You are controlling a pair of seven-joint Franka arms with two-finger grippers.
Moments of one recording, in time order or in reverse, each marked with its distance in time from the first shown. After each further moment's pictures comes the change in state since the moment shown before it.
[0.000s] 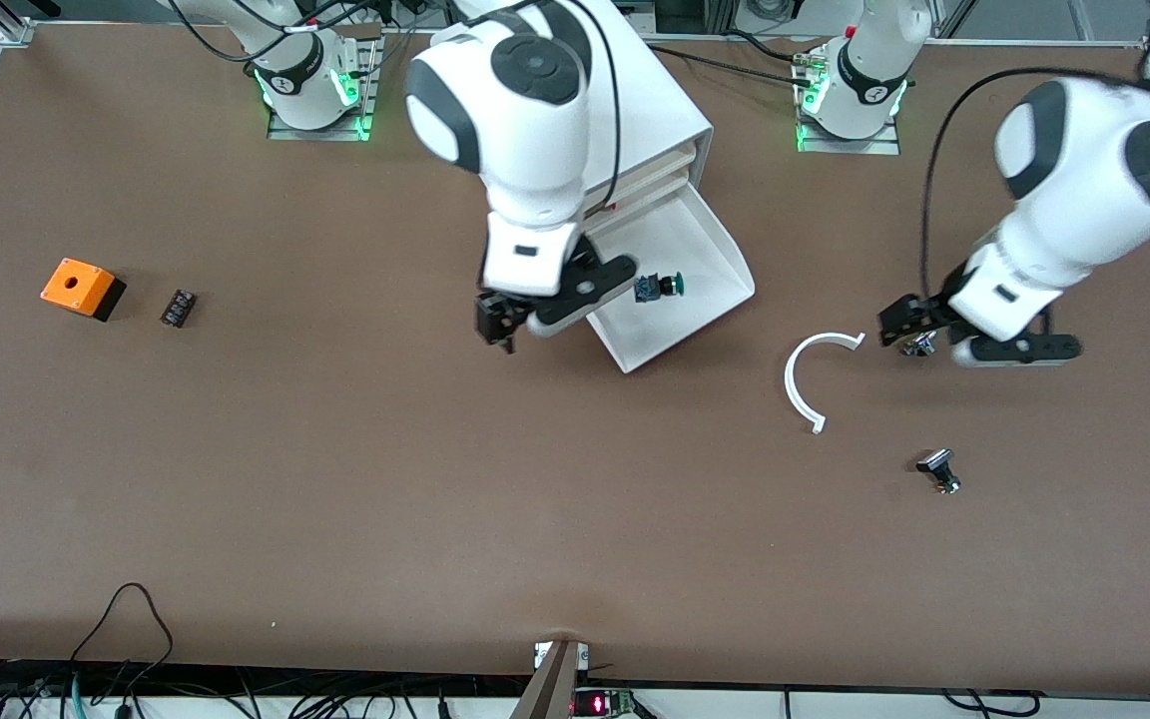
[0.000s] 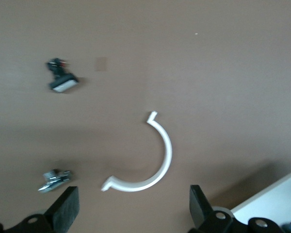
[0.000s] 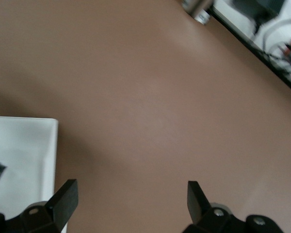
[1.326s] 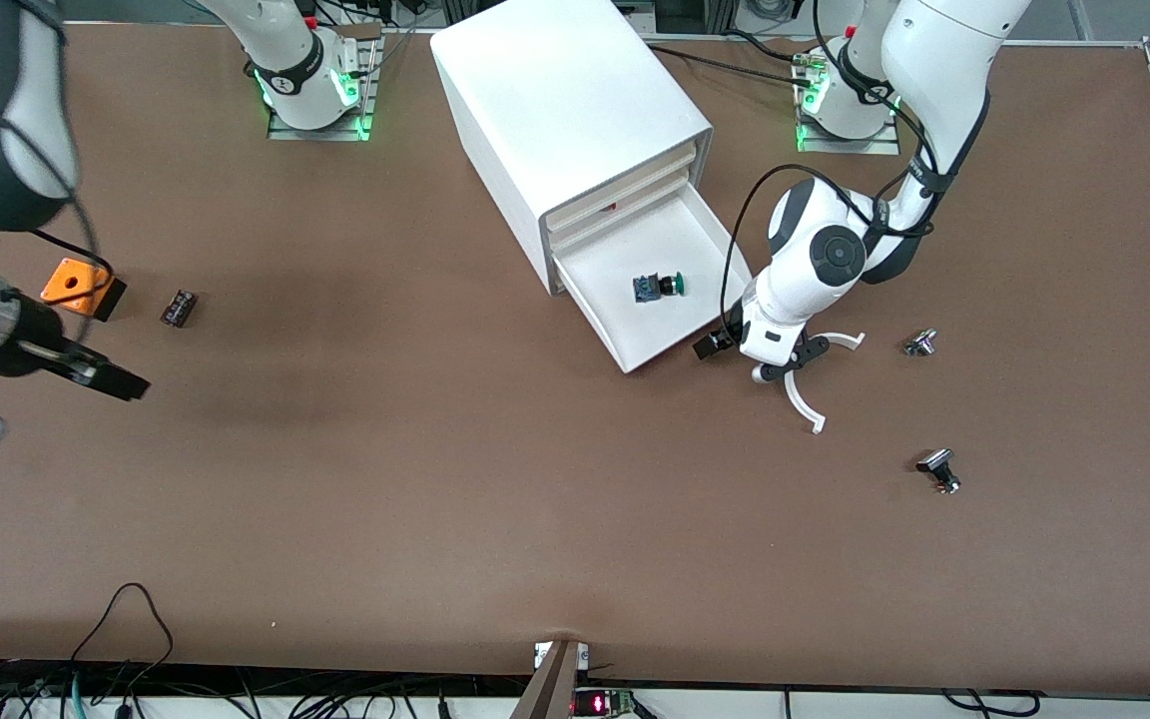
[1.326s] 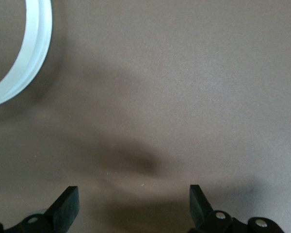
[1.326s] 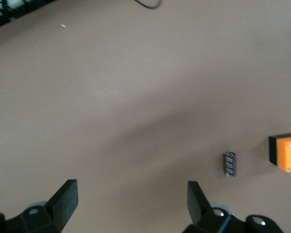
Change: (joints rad) left arm -0.235 0.355 -0.070 -0.127 -0.095 0.410 -0.607; right arm -0.728 -0.266 0.004 -0.248 0.199 -0.153 0.243
